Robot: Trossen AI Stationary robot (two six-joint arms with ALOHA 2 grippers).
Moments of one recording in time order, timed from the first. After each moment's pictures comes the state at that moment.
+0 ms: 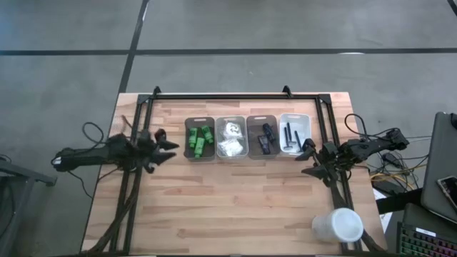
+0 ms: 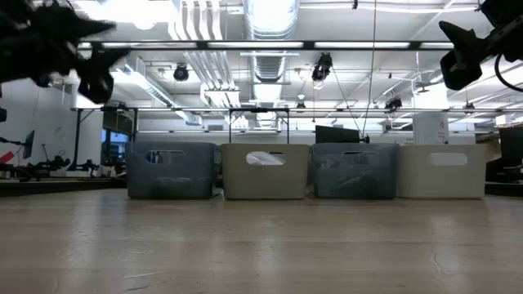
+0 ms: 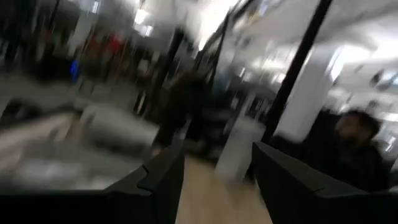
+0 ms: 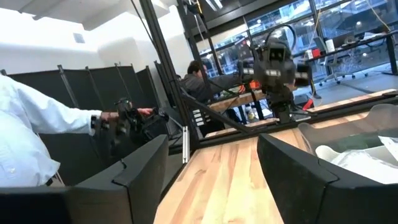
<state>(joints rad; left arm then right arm) 0.05 0.00 0.01 0.24 0.08 -0.43 0.33 0.00 0.01 0.21 0.08 0.36</state>
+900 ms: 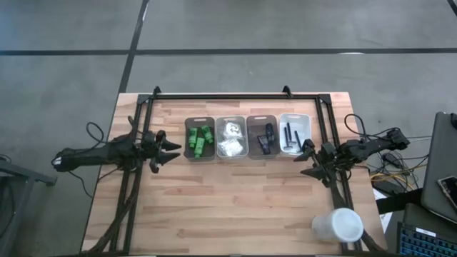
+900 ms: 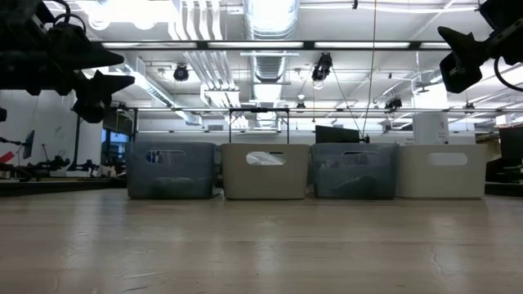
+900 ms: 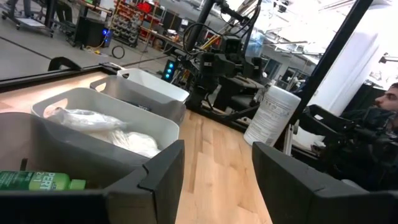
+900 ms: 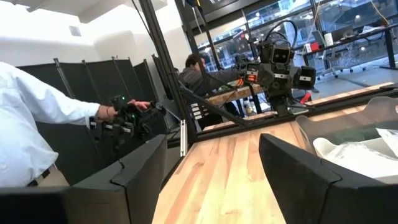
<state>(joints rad) 0.05 0.00 0.01 0.00 0.02 -0.43 0.33 0.02 0.01 0.19 0.08 0.36</state>
